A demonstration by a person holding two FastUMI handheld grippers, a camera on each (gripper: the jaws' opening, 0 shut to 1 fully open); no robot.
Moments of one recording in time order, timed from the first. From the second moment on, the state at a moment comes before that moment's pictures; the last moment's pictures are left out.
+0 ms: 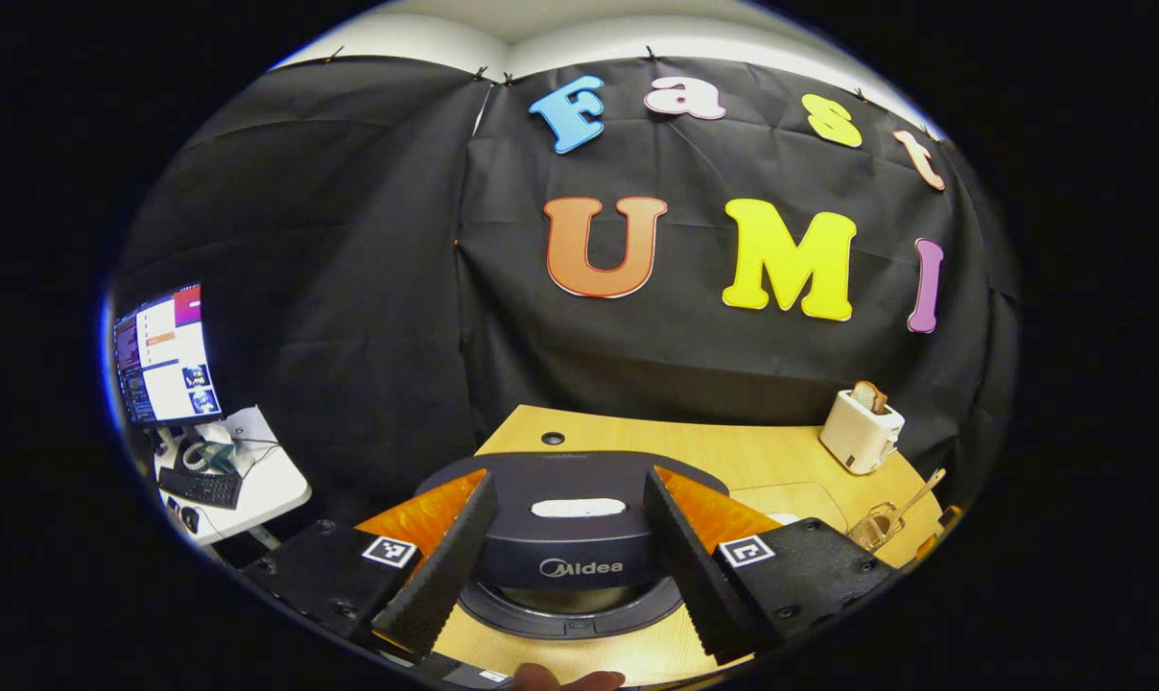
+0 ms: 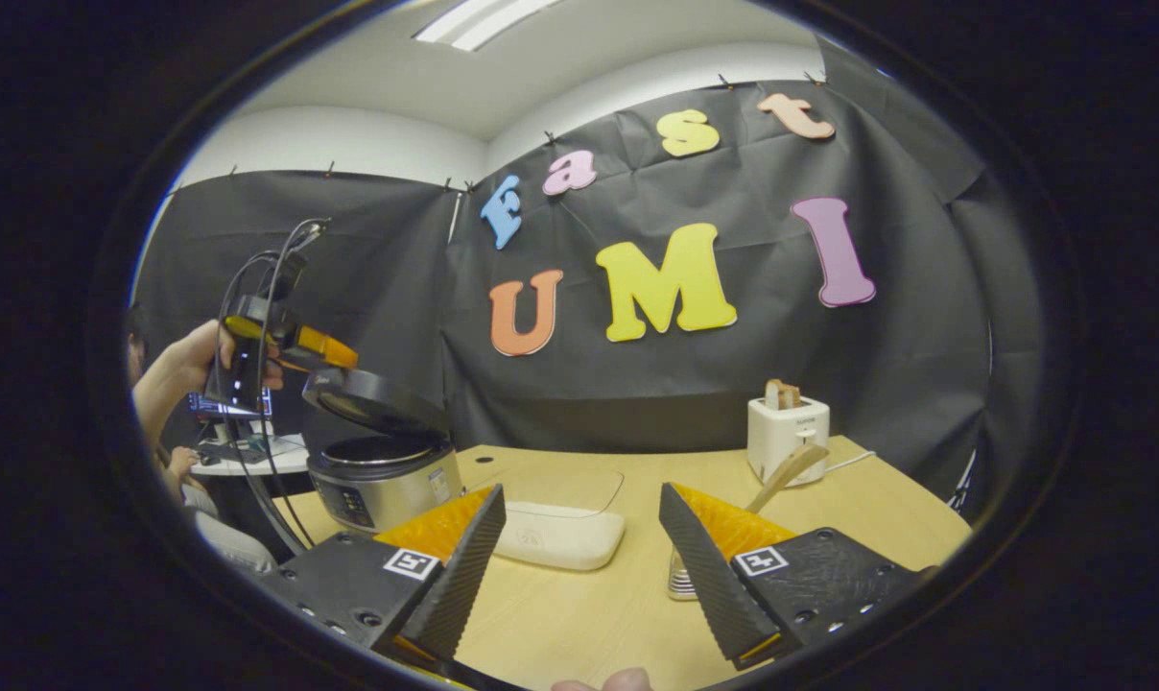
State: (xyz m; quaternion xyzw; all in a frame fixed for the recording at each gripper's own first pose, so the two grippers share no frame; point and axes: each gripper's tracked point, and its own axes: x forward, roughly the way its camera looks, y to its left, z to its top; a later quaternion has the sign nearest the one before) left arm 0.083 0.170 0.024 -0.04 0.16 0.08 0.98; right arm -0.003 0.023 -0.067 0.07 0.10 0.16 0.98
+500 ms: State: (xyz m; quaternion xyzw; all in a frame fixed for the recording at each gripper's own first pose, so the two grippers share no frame) left arm 0.057 0.162 -0.038 -0.04 0.14 0.09 0.99; right arm -0.011 0.002 -0.075 0.06 0.11 0.12 0.98
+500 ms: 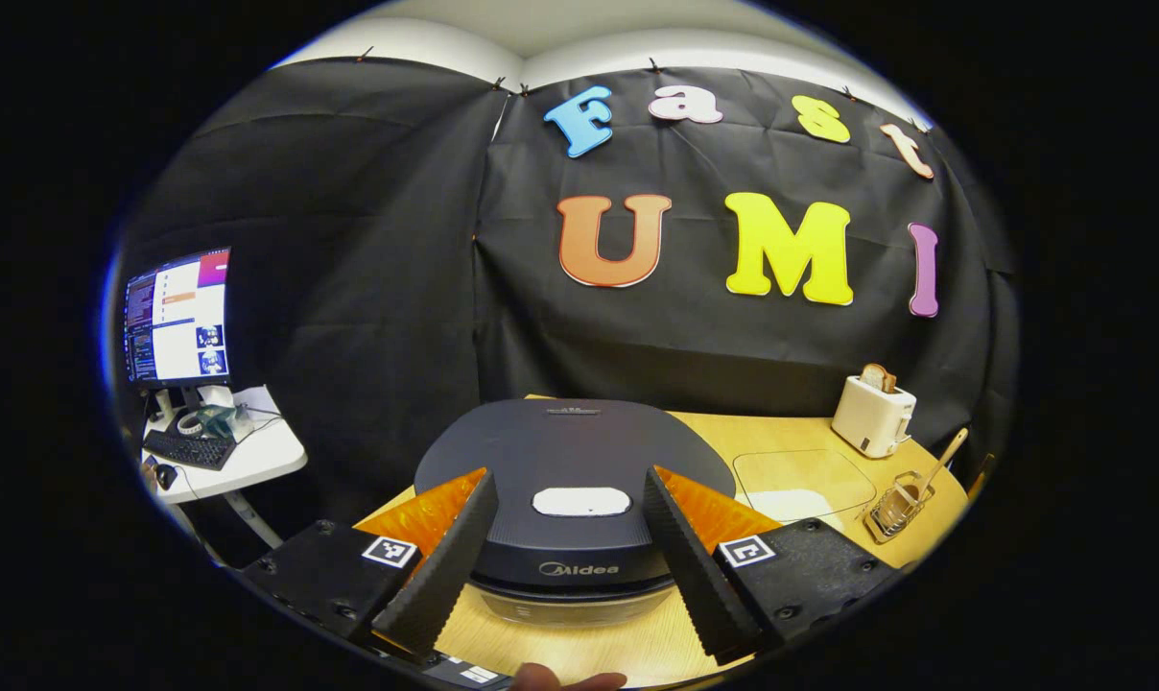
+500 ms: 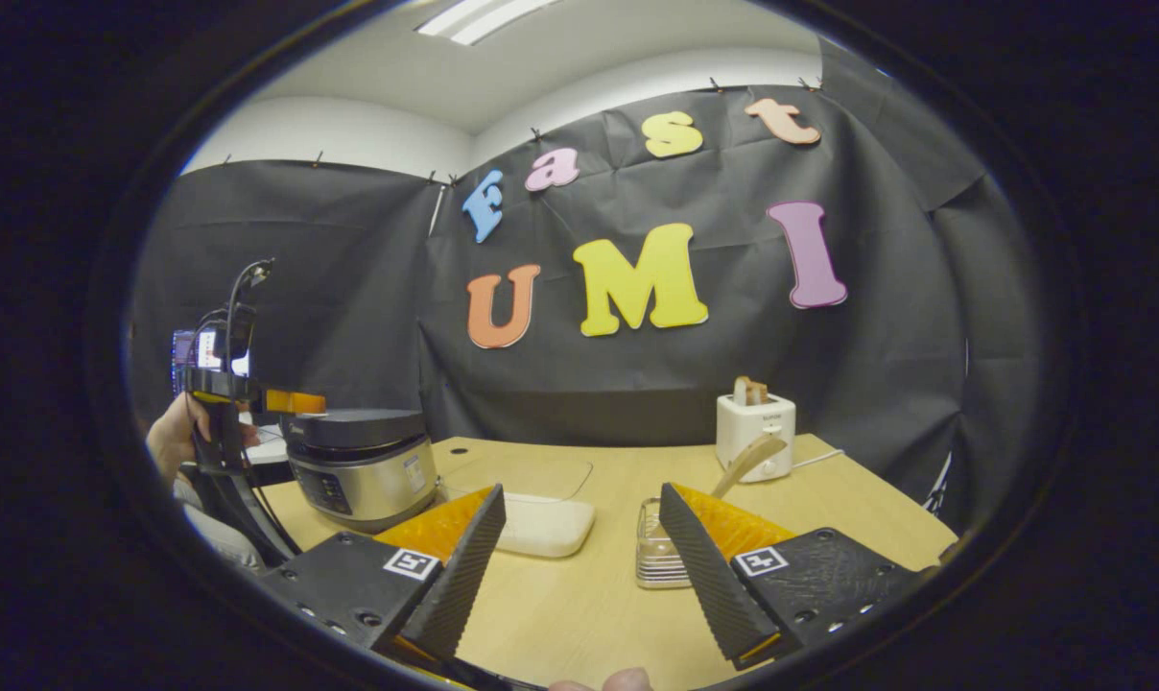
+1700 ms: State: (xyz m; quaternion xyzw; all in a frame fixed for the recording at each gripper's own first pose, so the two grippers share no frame) left arm 0.039 0.079 0.011 -0.04 0.02 0.07 1.00; right arm 0.011 -0.010 -0.046 0.07 0.06 0.07 0.99
